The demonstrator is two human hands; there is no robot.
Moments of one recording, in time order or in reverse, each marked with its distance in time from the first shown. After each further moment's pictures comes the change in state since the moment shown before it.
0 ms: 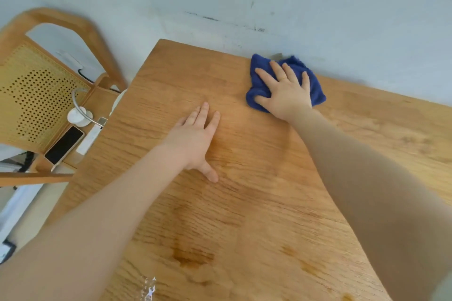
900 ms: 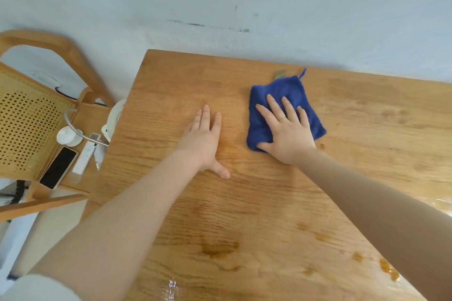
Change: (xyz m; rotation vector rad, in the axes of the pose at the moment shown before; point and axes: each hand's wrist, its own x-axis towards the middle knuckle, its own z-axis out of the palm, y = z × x) left_hand -0.001 -0.004 -0.002 -0.109 -0.007 0.062; right_hand -0.100 -0.024 0.015 -0.062 -0.031 0.067
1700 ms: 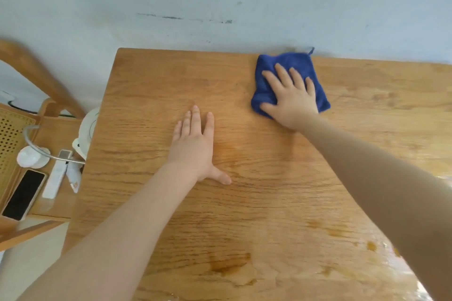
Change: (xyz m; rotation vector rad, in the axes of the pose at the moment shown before) left_hand 0.008 -0.007 0.005 0.056 0.034 0.056; right_hand 0.051 0.028 -0.007 0.022 0.078 0.247
